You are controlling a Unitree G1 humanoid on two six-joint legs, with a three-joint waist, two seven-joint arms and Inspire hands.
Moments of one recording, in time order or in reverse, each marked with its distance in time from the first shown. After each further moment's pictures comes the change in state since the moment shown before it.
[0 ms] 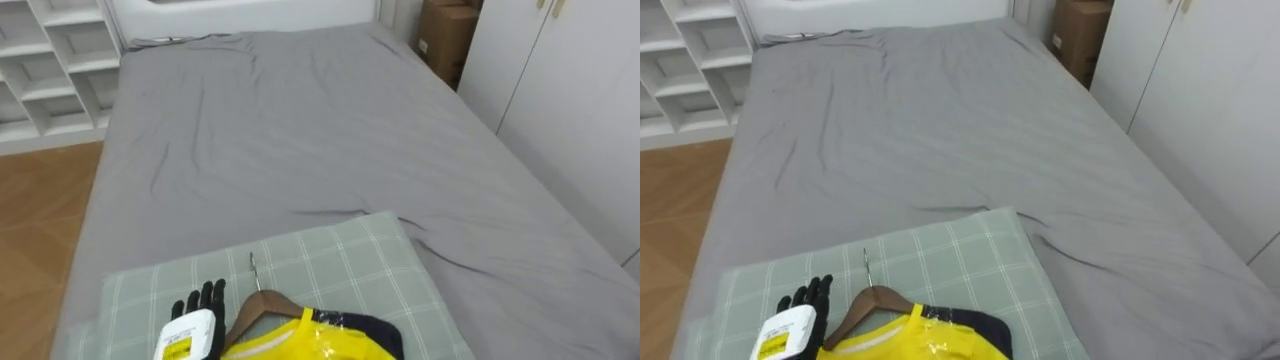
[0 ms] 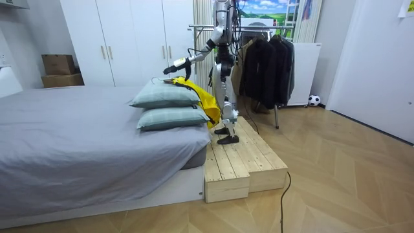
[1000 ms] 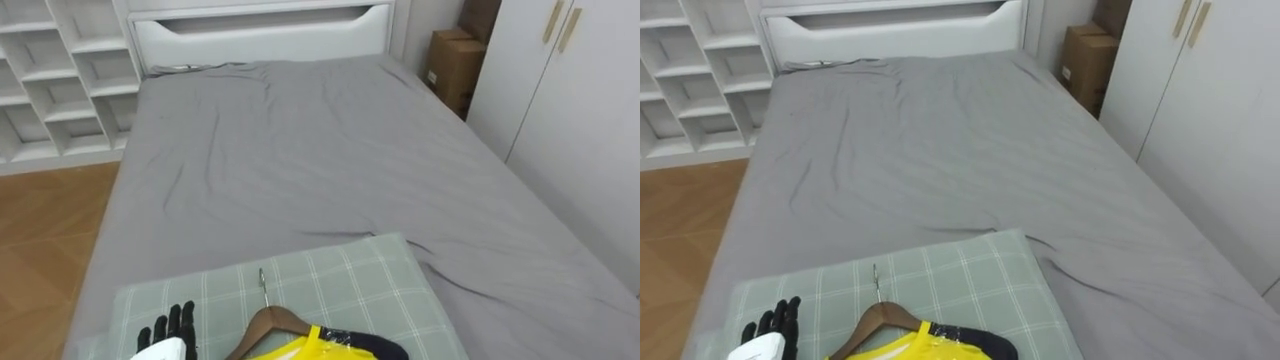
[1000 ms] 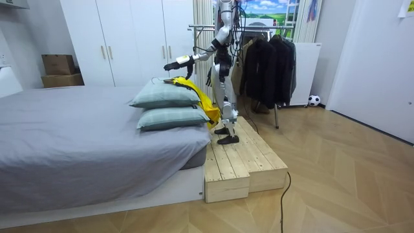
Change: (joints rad) left arm 0.140 0.011 0.052 -0.133 0.021 -0.001 0.071; right arm 0.048 -0.001 -0.038 -0.053 -0.052 0.005 -0.010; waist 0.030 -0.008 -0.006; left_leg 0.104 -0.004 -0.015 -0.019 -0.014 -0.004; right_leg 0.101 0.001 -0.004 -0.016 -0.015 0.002
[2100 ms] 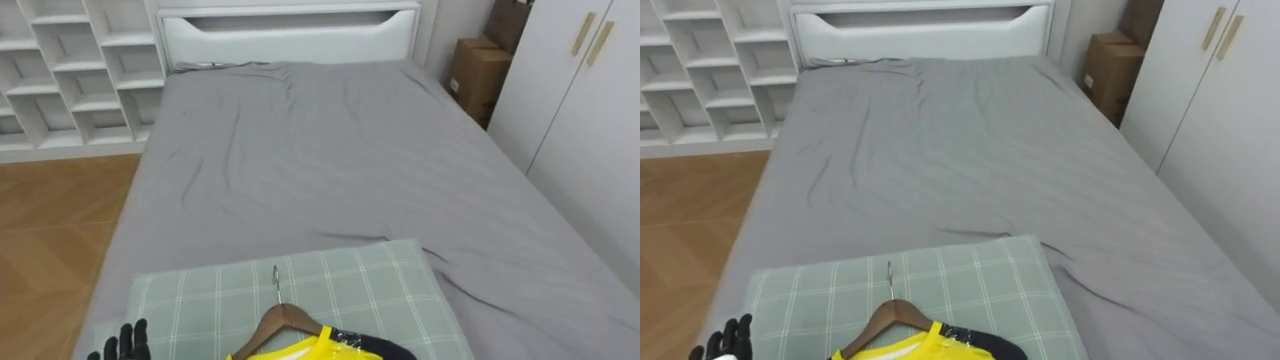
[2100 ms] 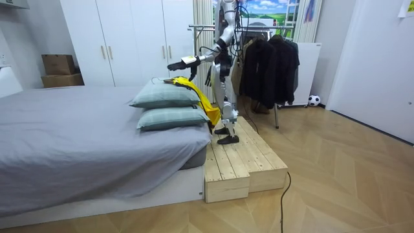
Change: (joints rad) left arm 0.063 0.029 0.100 0.002 -0.016 0.000 0.106; right arm 0.010 -0.013 0.002 0.003 -0.032 0.014 0.021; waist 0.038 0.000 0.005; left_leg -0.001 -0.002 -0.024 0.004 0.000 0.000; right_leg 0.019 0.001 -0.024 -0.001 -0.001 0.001
